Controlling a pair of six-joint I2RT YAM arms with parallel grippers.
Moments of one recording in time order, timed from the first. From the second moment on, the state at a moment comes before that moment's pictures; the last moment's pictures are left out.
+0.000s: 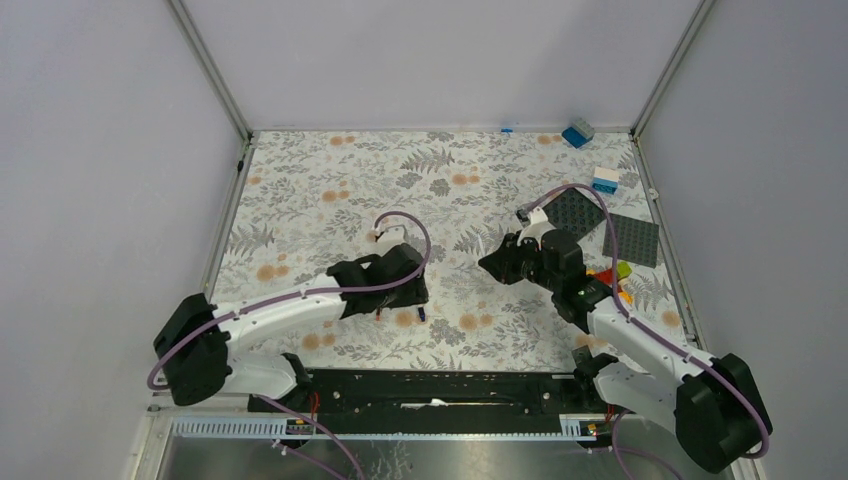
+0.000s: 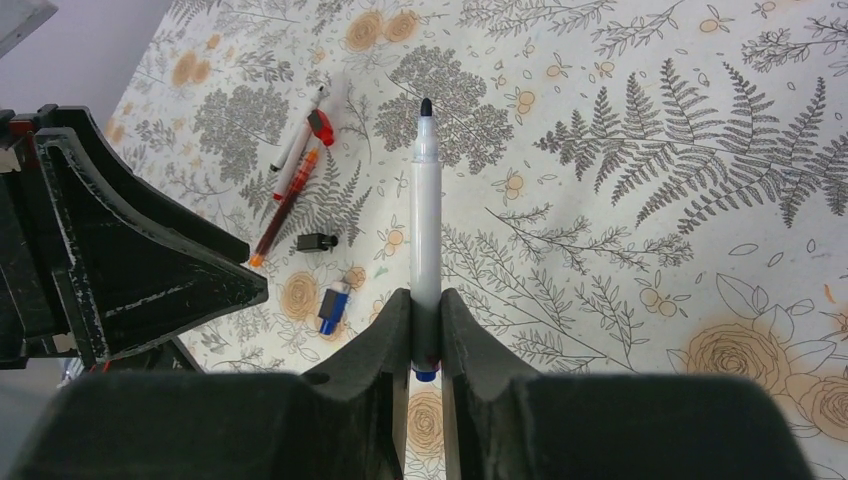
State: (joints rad) left arm -0.97 1.27 0.83 -0.51 -0.29 -0.97; right arm 0.50 1.01 0.47 0.15 -0.29 0.42
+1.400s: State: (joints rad) left arm -1.02 1.67 0.97 -0.57 -0.31 -0.99; right arm 0.50 1.11 0.48 0.16 -0.27 0.40
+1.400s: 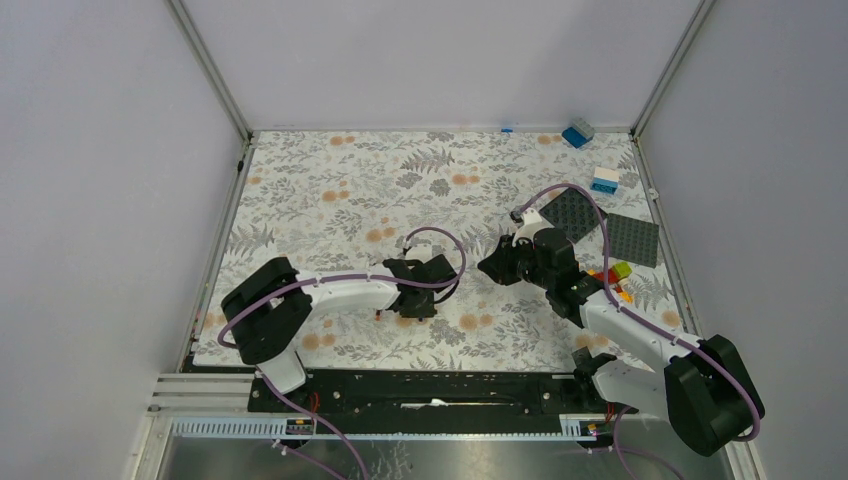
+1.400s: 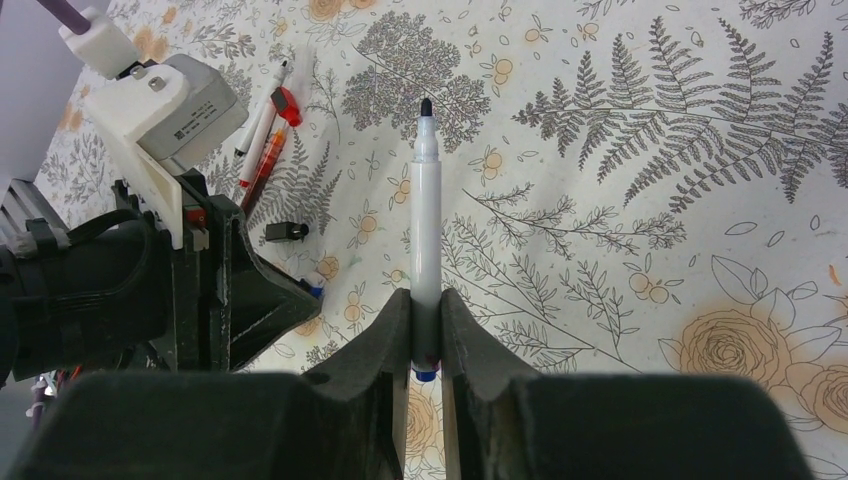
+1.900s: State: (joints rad) left arm -1.02 1.68 1.04 -0.61 -0.29 -0.94; right arm 0.50 1.11 0.48 0.17 -0.28 0.40
